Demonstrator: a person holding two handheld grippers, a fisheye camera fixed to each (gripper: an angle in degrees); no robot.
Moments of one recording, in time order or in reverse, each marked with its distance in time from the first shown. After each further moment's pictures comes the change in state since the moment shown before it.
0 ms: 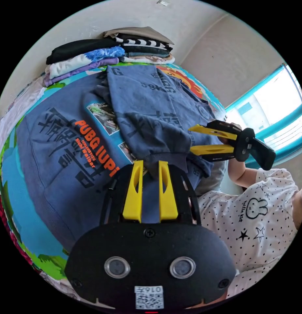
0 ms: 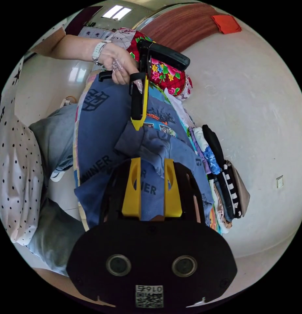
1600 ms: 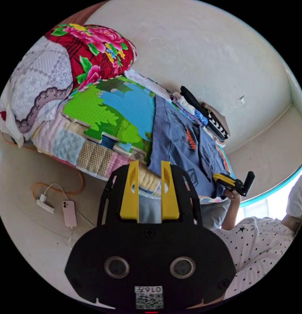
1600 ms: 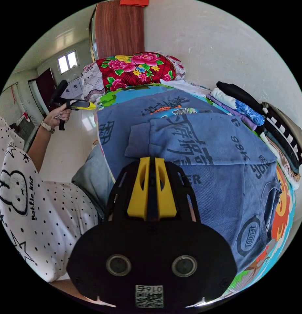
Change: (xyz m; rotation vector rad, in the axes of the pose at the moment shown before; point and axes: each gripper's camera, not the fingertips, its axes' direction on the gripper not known) left arm -0.071 0.417 -0.176 0.604 -0.034 -0.763; right arm 0.123 0.042 0.040 0.019 -0.504 0.503
